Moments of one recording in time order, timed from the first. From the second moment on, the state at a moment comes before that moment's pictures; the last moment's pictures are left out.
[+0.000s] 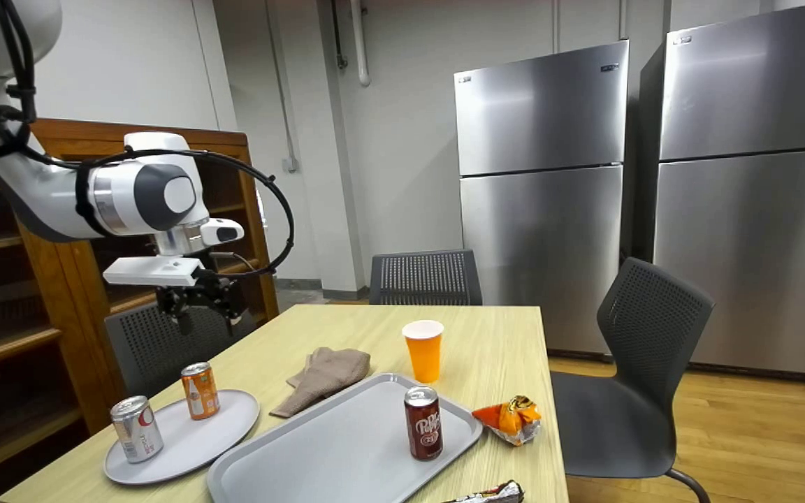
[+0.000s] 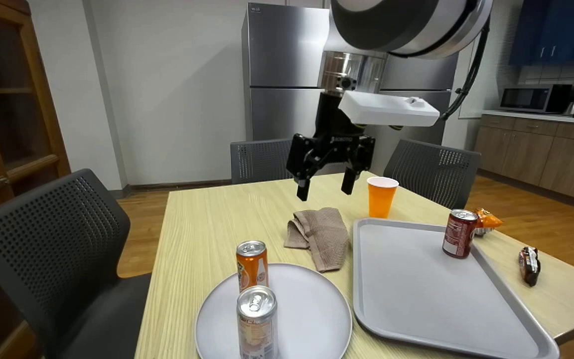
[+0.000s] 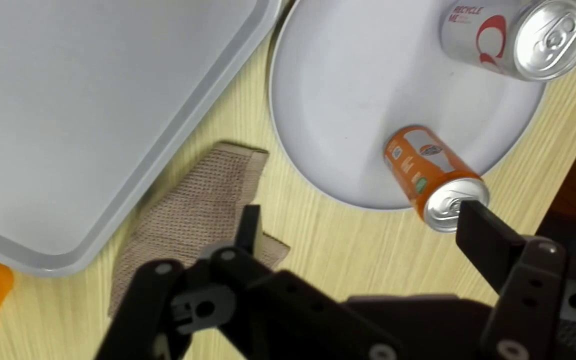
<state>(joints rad) 0.22 -0.01 0.20 -2.47 0.04 2.62 0.15</state>
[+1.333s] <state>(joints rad) 0.35 0.29 0.24 -2.25 -0.17 2.62 0.32</state>
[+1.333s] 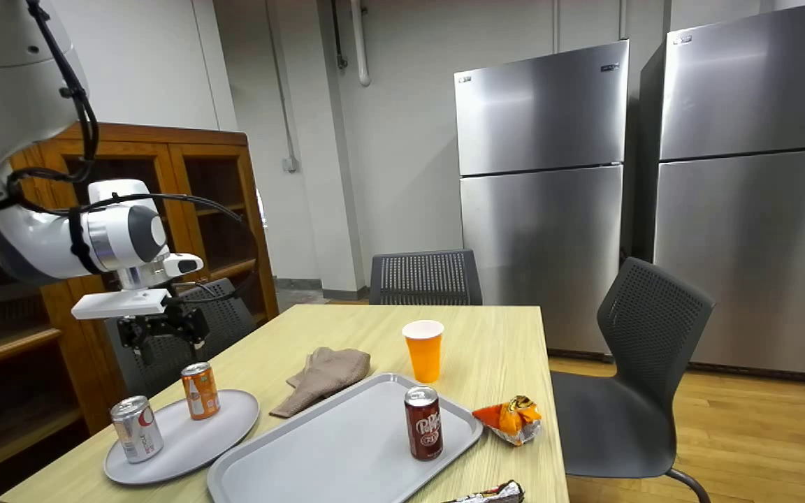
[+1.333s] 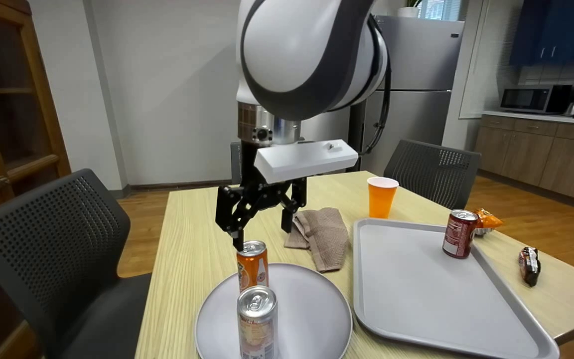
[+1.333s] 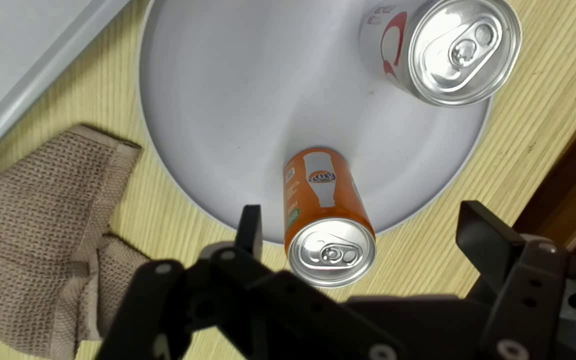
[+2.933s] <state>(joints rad) 0.44 0.56 0.13 -1.98 -0.17 2.57 0.32</state>
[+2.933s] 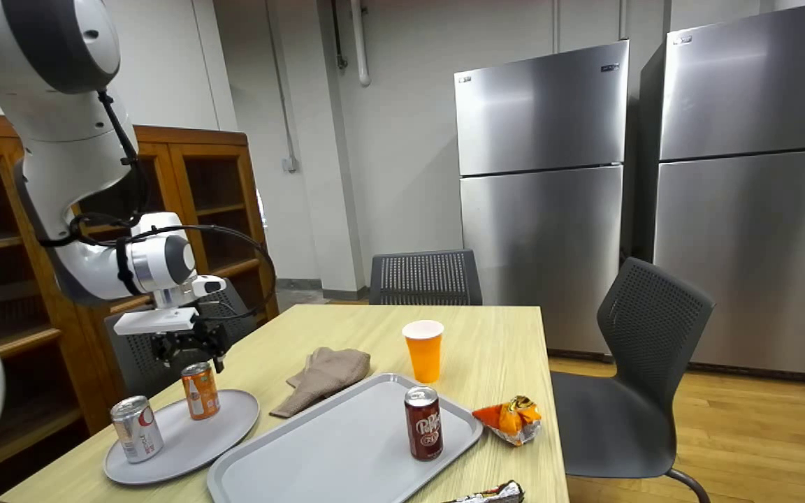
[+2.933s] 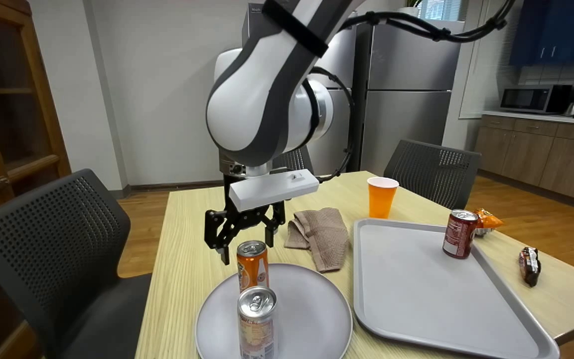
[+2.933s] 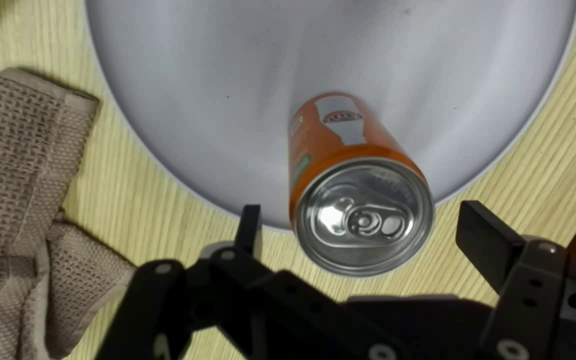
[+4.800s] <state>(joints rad) 0.41 0.46 0.12 -2.01 -0.17 2.55 0.32</state>
